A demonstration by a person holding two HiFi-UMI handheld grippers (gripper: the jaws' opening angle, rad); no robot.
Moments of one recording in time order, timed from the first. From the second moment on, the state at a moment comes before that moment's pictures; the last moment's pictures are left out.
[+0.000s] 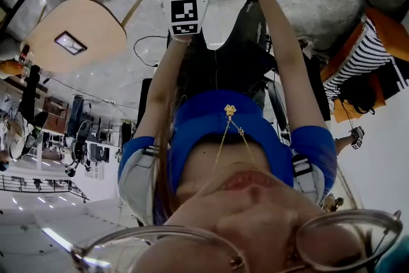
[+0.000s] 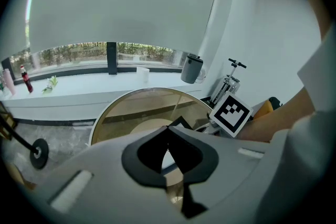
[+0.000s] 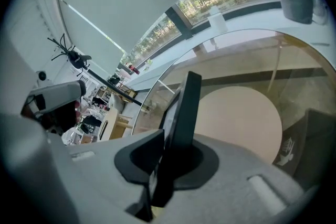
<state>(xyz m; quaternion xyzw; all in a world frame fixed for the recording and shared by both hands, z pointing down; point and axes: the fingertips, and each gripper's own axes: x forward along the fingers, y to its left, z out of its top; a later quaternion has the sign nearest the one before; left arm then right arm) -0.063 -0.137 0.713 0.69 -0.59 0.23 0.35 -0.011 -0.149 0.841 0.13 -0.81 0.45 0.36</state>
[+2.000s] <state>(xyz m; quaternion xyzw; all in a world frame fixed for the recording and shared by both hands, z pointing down) -0.052 -0.140 0.744 0.68 -0.58 0.26 0.35 0.023 -0.171 0.858 0.23 -0.83 0.22 0.45</state>
